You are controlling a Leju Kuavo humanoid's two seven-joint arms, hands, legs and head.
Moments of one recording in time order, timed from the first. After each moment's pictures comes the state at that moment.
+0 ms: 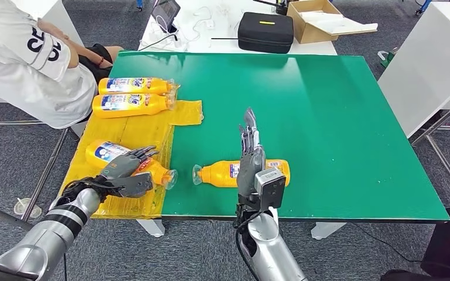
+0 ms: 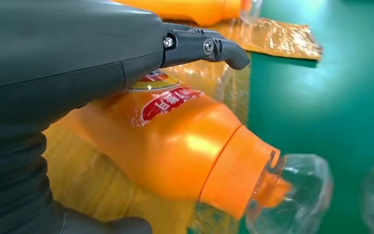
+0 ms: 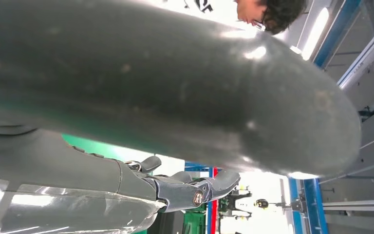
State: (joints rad) left arm -0.63 0.09 -0.46 -0.44 -0.81 -0.21 -0.70; right arm -0.21 0.27 0.41 -1.30 0.00 -0.25 -0.63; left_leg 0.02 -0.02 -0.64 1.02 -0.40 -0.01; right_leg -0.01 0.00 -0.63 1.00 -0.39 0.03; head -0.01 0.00
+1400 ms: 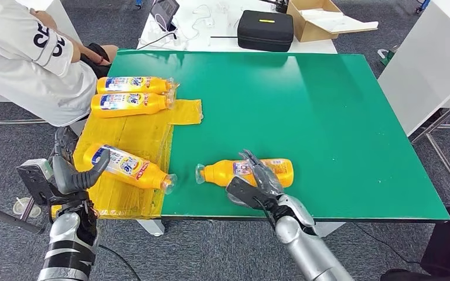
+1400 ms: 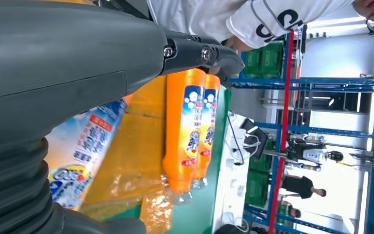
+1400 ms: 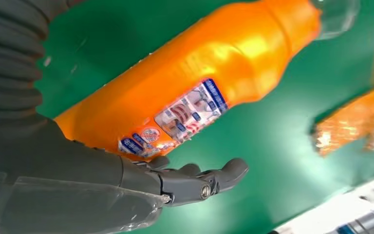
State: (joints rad) left arm -0.27 -0.17 0.13 -1.03 -0.03 0.05 -0.70; right arm -0.28 -0.01 0.42 -1.09 0.63 -0.11 -0.11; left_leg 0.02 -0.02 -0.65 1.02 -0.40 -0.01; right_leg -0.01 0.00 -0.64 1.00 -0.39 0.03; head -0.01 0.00
